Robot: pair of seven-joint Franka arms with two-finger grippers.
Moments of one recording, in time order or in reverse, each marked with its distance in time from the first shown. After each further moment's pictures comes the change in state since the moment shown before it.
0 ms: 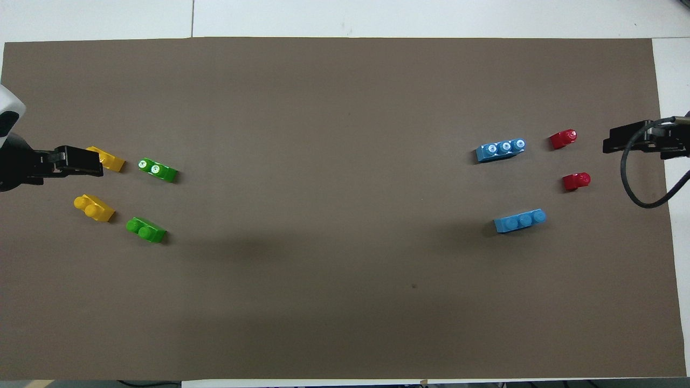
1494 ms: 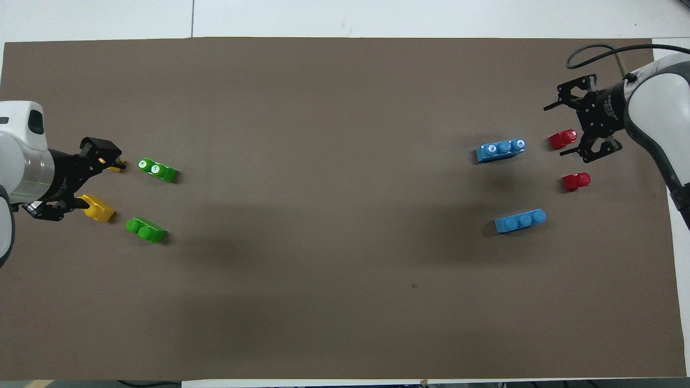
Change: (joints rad) left arm 0.002 0.024 0.007 -0.233 0.000 0.261 -0.742; right arm -0.053 0.399 0.003 0.124 0.300 0.106 0.964
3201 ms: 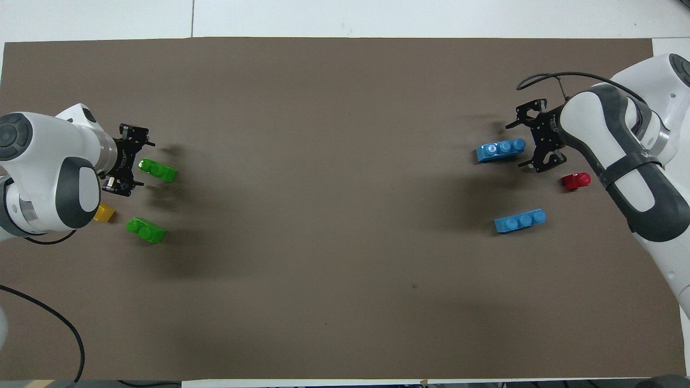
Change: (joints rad) left arm 0.049 0.379 0.000 0.004 0.000 0.412 -0.356; right arm 0.018 0.163 0.011 -0.053 0.073 0.161 0.001
